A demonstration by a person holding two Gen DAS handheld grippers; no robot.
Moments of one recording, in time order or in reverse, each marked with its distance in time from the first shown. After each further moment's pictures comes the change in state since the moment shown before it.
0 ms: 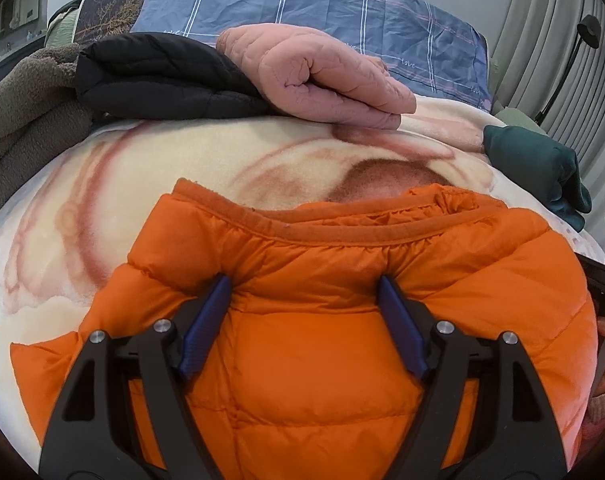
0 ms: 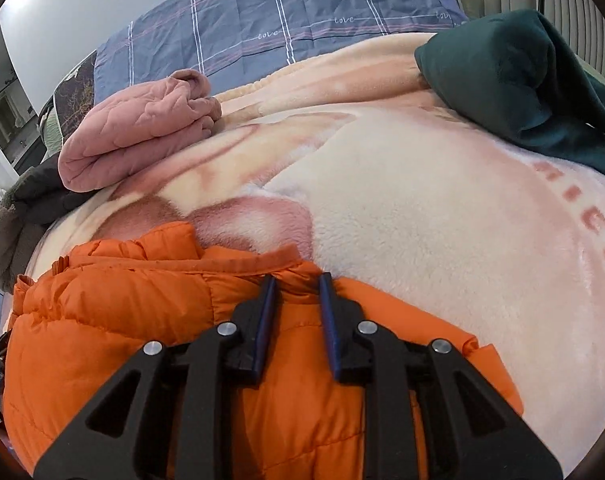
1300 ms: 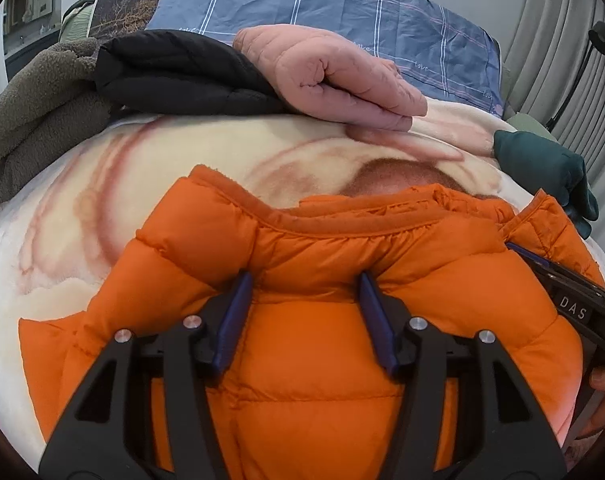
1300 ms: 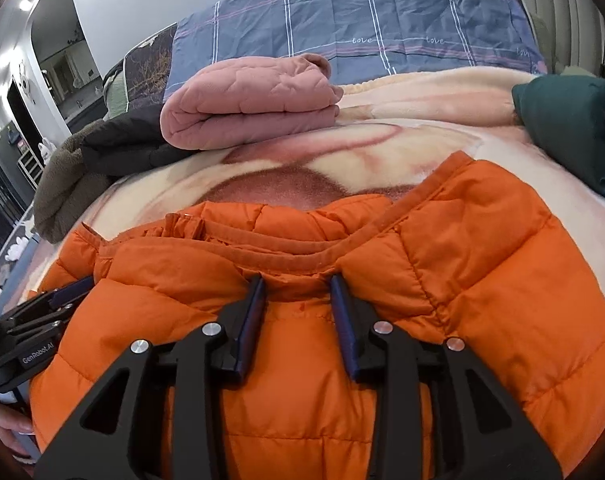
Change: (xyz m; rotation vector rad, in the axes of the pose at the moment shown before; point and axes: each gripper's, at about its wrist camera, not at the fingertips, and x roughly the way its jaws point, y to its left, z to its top) left arm -0.003 -0.003 -0.006 -0.031 -0.001 0.041; right arm -0.003 0.092 -0.020 -0.193 -0.017 0.147
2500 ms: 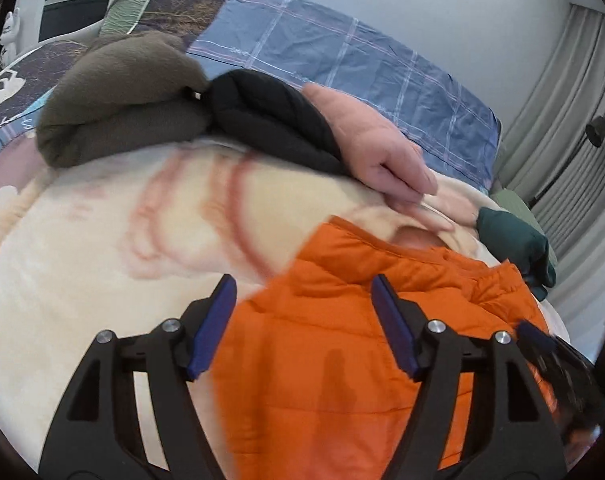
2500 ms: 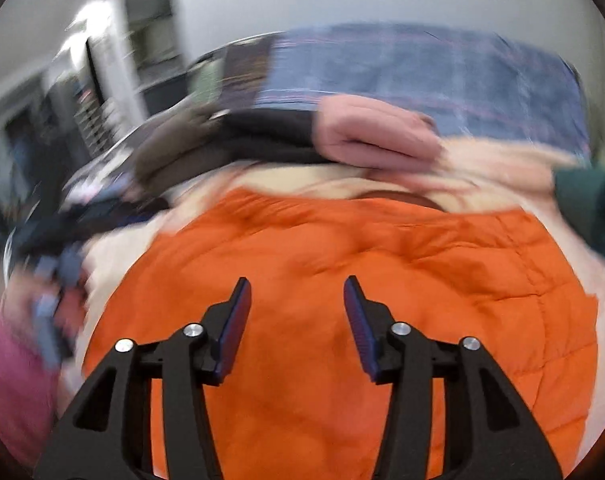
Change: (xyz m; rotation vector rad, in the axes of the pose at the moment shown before) left arm -0.095 0.120 -0.003 -0.217 -0.116 -0.105; right arm -0.130 0.137 -0.077 -0.388 -0.092 0.186
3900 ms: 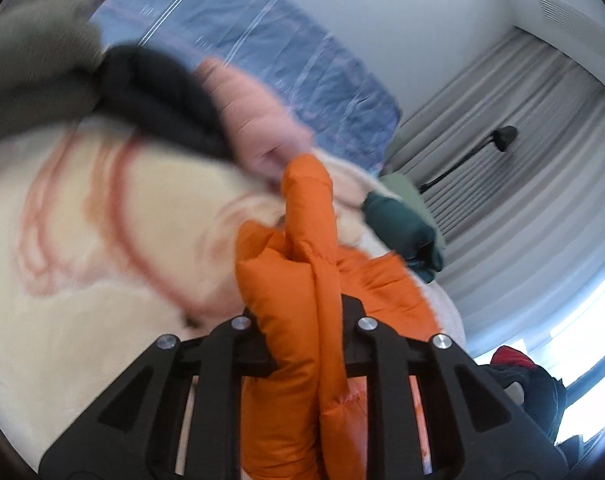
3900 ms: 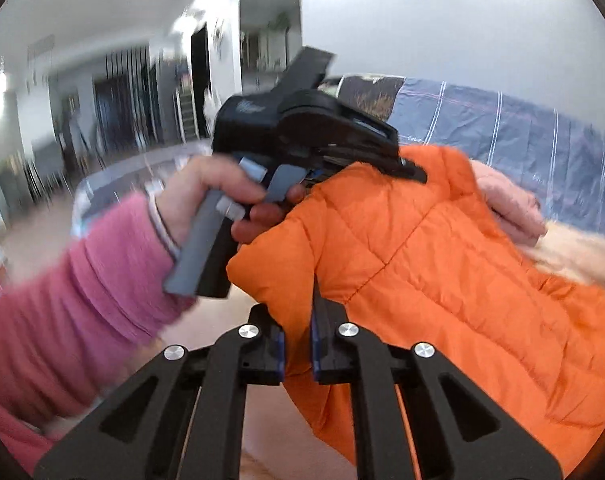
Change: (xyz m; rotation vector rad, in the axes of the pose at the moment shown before) left arm 0.001 -0.028 0.035 -0.001 0.111 -0.476; right arm -0.033 0.087 0.004 -0.077 -0.171 0.264
